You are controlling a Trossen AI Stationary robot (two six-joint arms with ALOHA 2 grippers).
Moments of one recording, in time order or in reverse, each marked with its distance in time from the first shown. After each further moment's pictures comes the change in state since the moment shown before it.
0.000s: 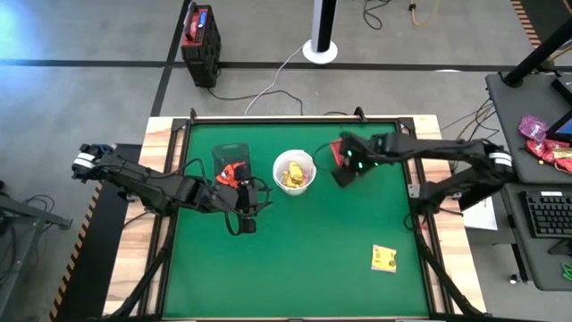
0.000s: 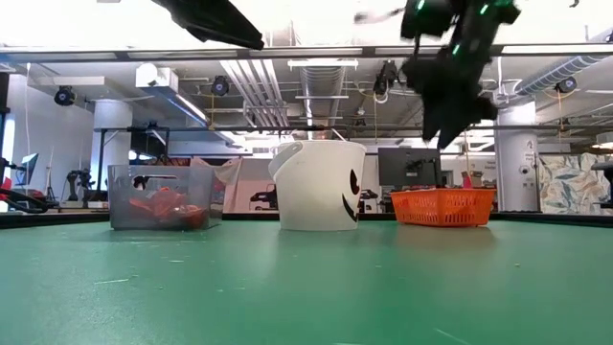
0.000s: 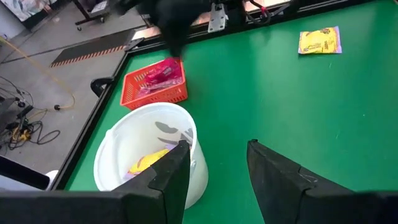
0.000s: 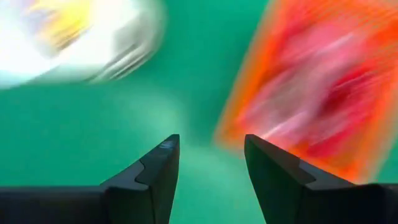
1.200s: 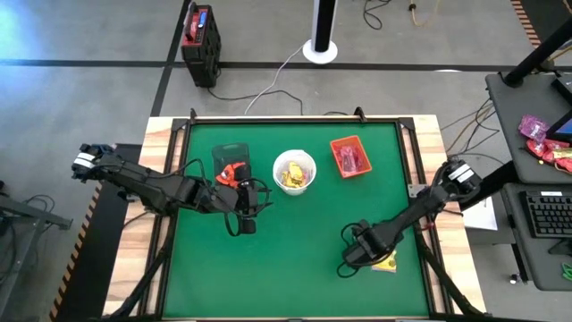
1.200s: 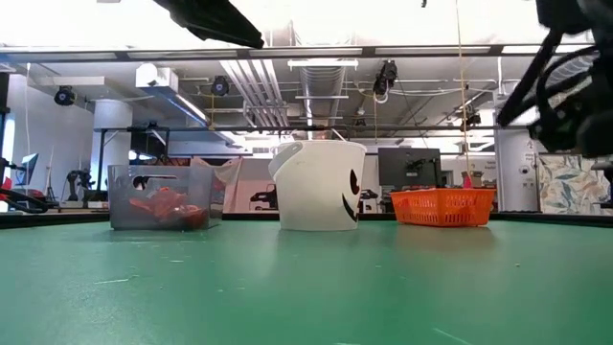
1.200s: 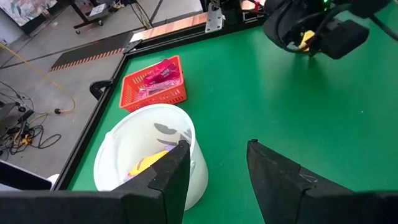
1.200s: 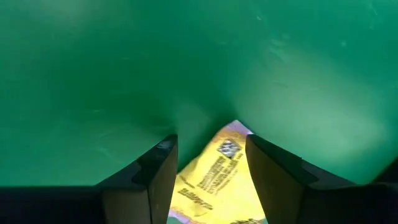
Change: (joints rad) left arm -0.006 0.000 0.000 0.000 0.002 0.019; right arm 0.838 0.399 -0.028 -0.126 -0.214 0.989
